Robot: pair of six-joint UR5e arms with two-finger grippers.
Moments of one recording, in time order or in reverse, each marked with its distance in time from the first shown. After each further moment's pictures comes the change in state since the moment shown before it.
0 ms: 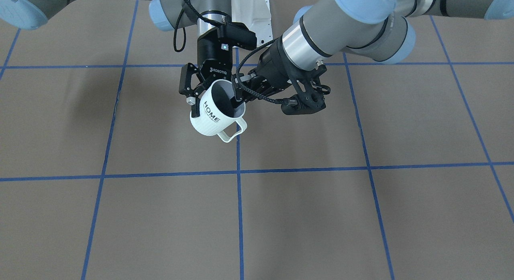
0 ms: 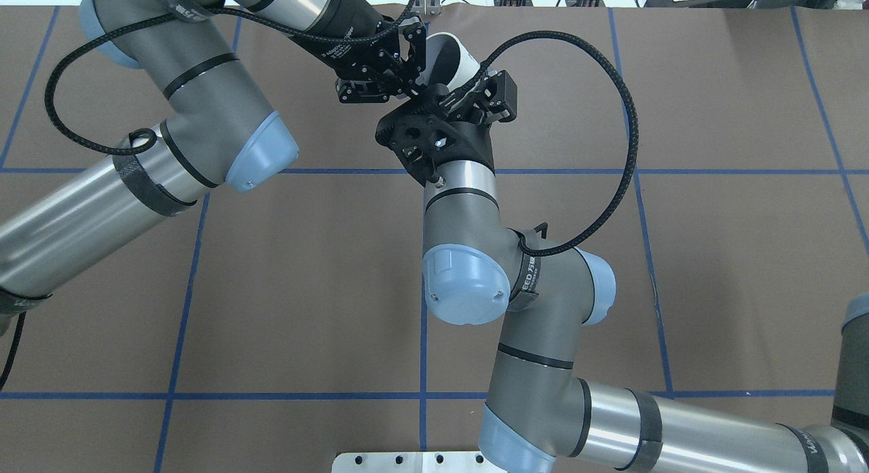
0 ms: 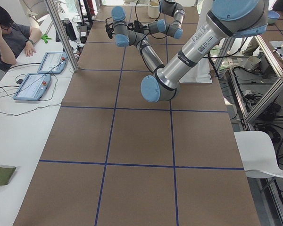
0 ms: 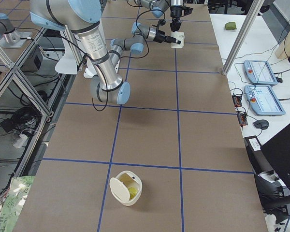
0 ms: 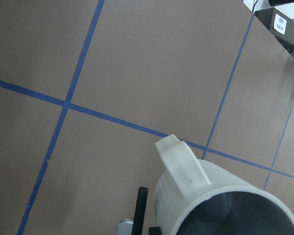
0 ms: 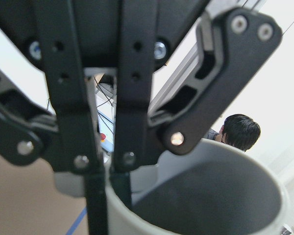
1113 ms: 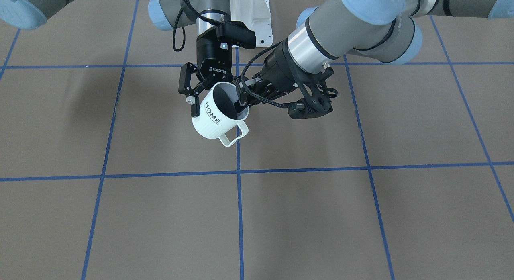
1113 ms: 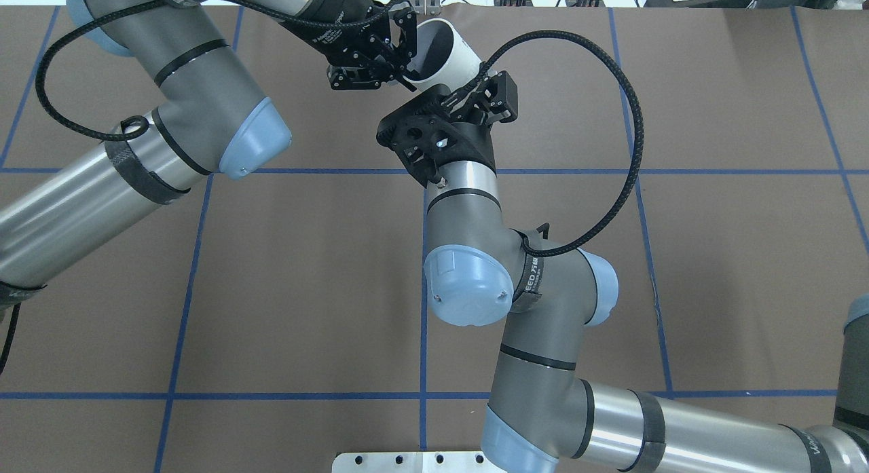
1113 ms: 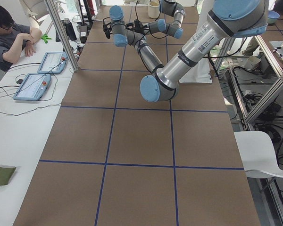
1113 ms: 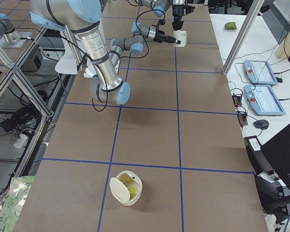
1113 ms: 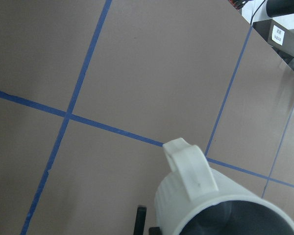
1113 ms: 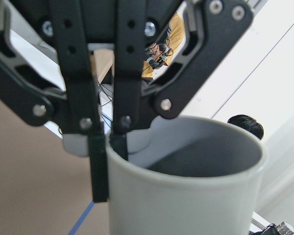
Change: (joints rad) left arm -0.026 -0.001 0.012 0.003 -0.001 0.000; right arm 0.000 -0.005 0.008 0.003 0.005 0.000
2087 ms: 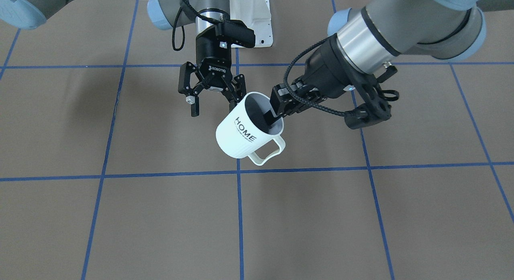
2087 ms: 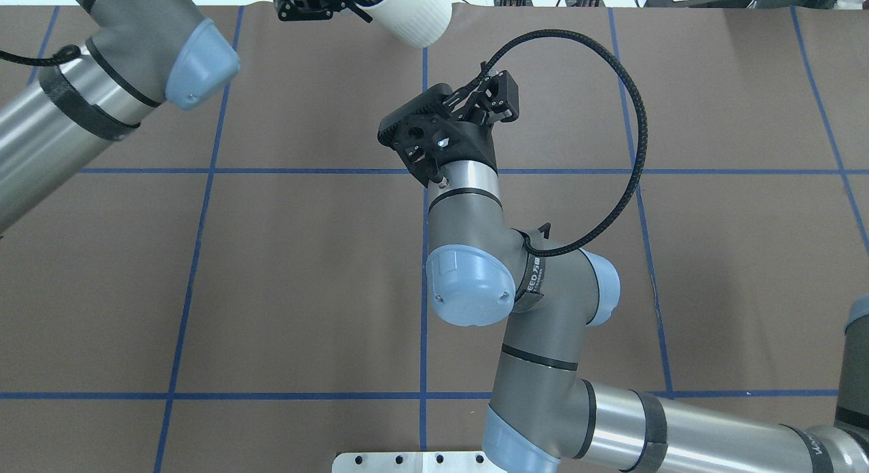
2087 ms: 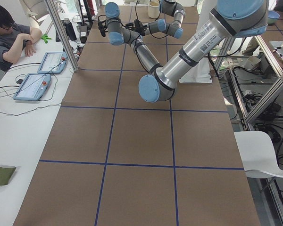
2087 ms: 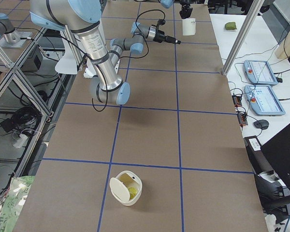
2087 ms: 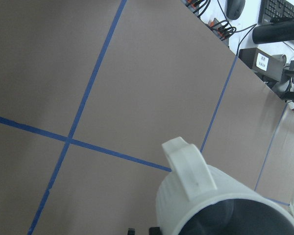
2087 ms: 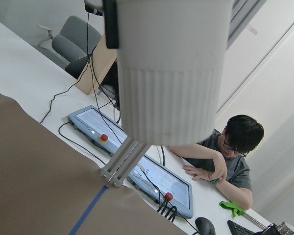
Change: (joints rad) left arm -0.153 -0.004 0.019 0.000 -0.071 -0.009; right arm 0.000 -0.003 0.008 0.001 0.002 0.002
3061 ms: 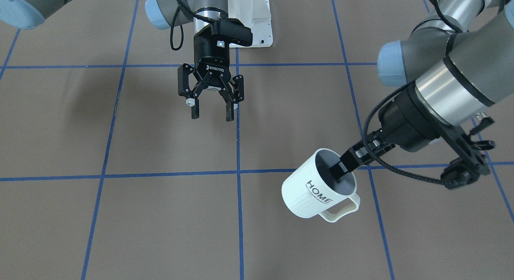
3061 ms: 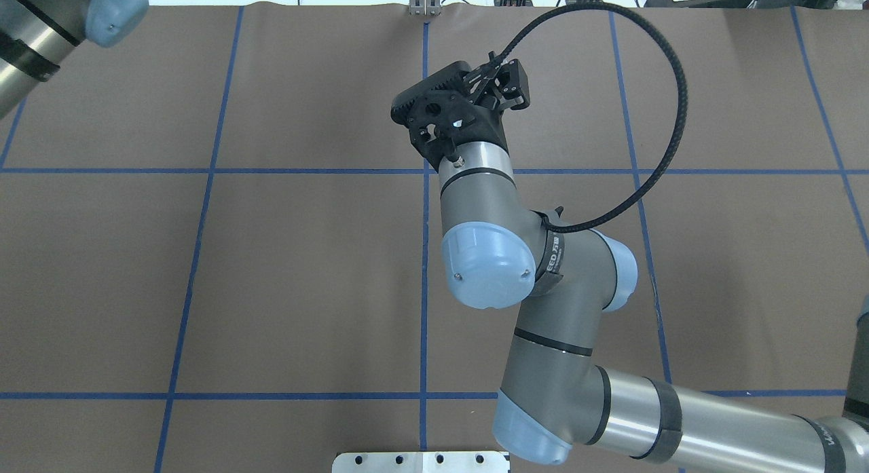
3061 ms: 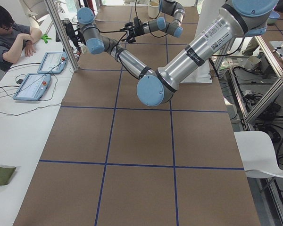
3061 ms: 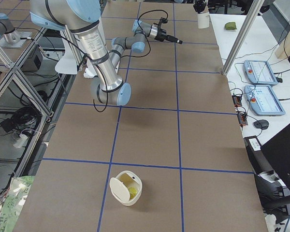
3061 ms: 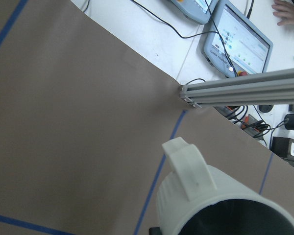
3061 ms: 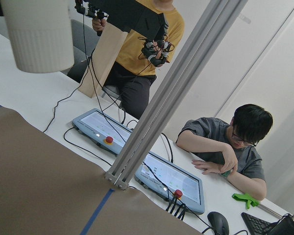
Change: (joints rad) left arm -0.158 0.091 0.176 0.014 -0.001 0.284; right arm 0.055 -0.013 0.050 -0.003 0.119 0.059
